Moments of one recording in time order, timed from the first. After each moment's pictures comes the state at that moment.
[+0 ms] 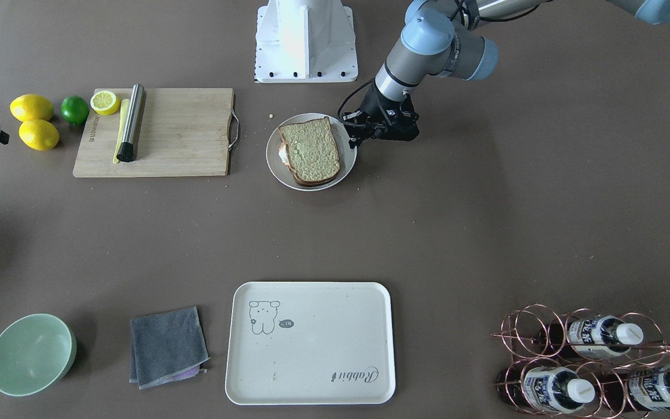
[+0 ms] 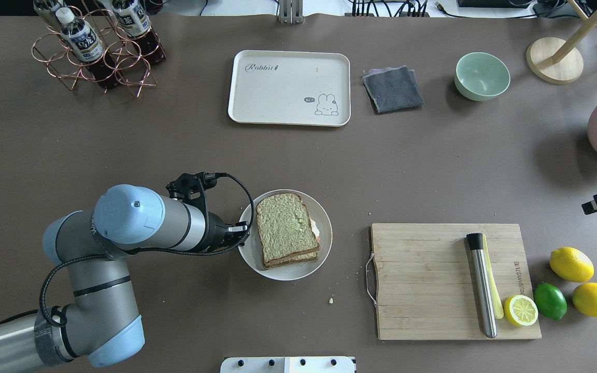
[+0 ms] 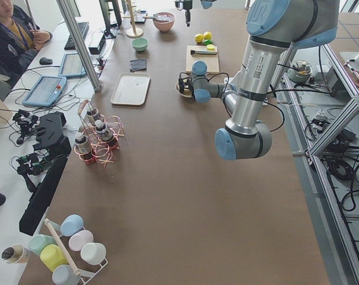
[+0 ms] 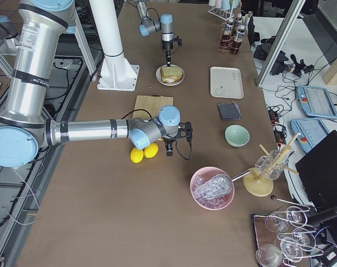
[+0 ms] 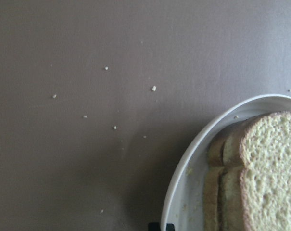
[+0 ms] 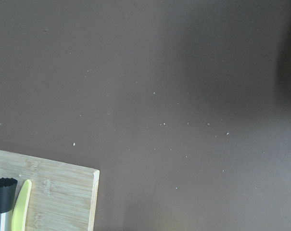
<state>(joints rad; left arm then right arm) -0.42 -1.98 -1.76 -2.11 -1.86 -1.55 1.15 -1.83 1.85 -1.06 2.42 0.55</state>
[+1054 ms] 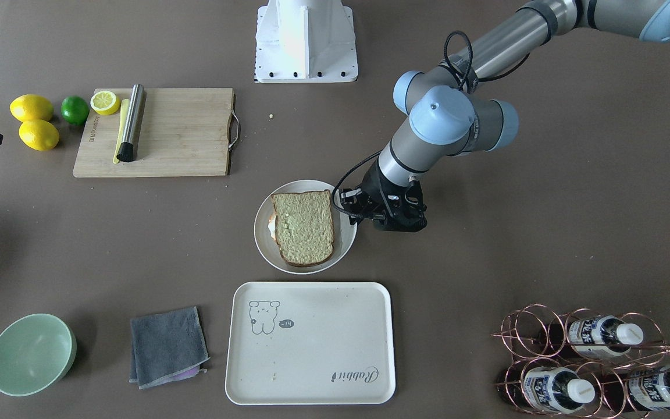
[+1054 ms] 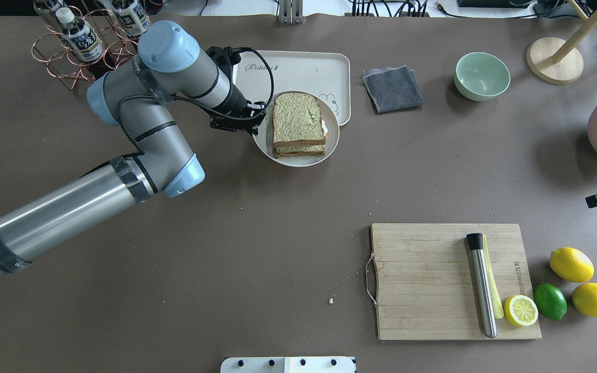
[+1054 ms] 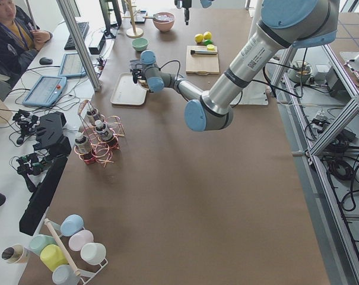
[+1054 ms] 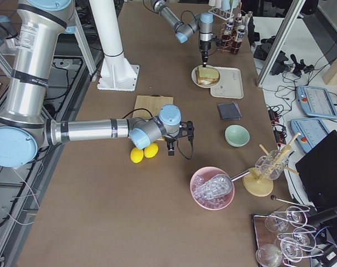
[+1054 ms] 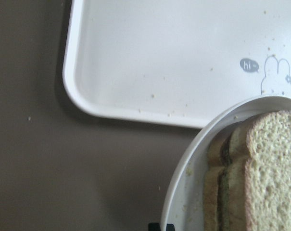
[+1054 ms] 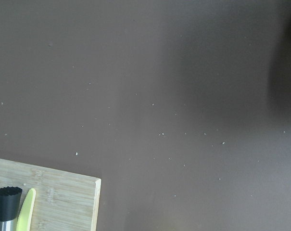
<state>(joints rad) -0.78 -2.46 -1.09 -2.17 -2.16 -1.26 1.17 -1.82 1.85 -1.06 2.43 0.55</state>
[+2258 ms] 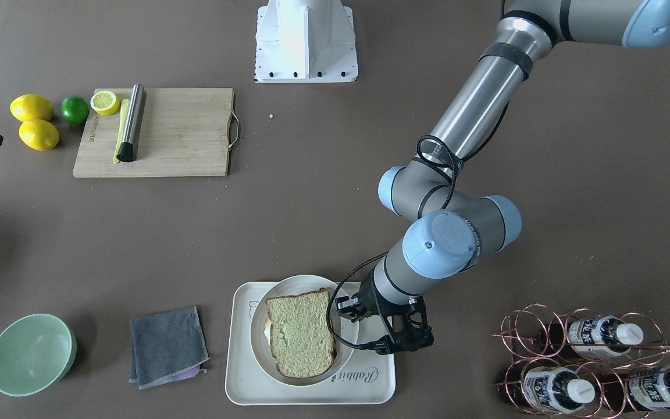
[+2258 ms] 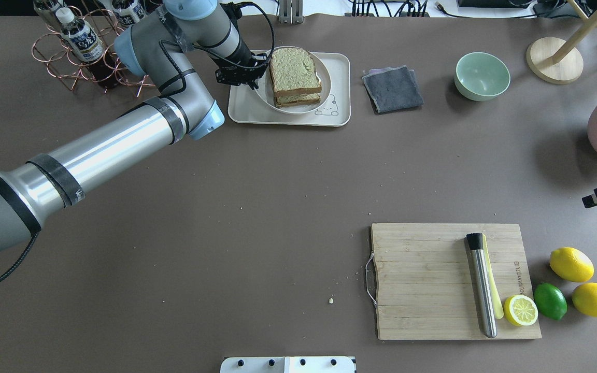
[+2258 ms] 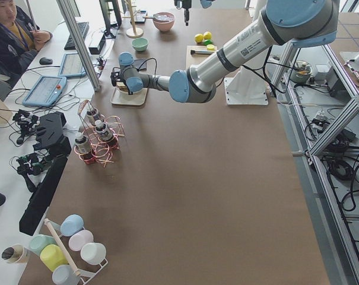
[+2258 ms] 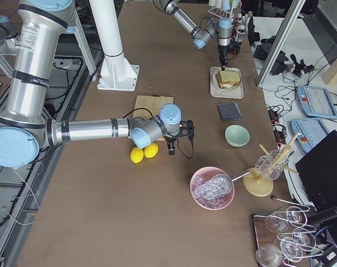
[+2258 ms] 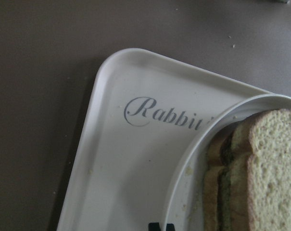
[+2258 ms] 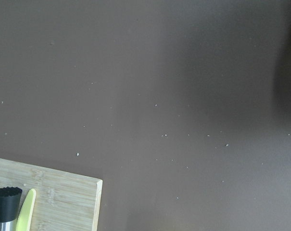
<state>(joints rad) -0.84 -2.70 -0.60 -2.38 -2.11 -1.32 1.16 -1.82 1.85 -1.06 2.42 0.55</state>
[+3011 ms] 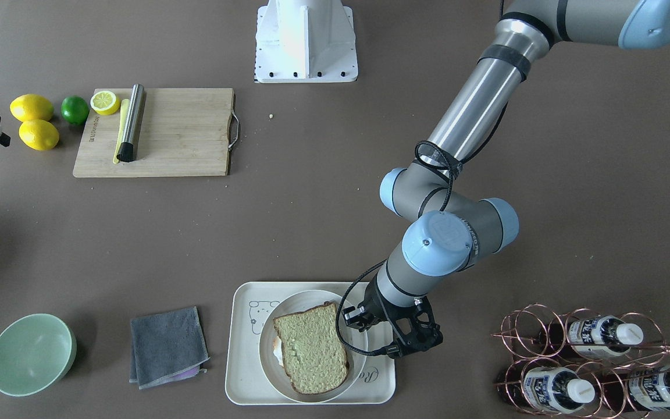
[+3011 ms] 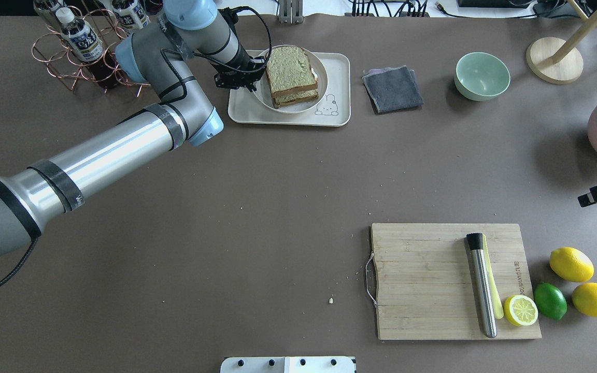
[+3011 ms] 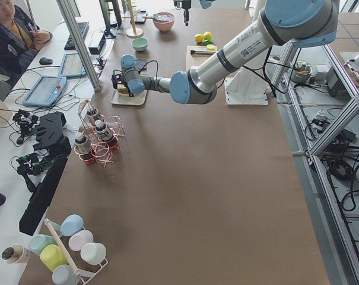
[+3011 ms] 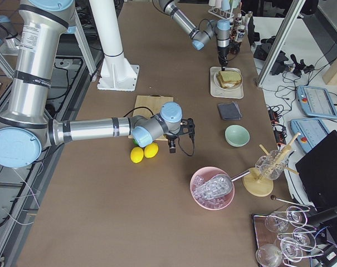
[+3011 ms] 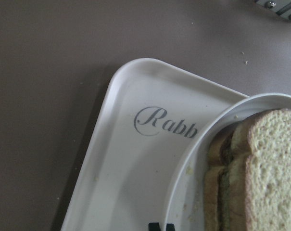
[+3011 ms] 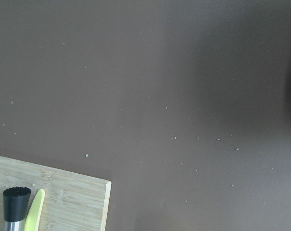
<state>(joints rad) -0.82 -2.68 -0.60 -2.39 -2.08 -1.37 1.15 -1.81 1.86 -1.06 2.42 0.55</state>
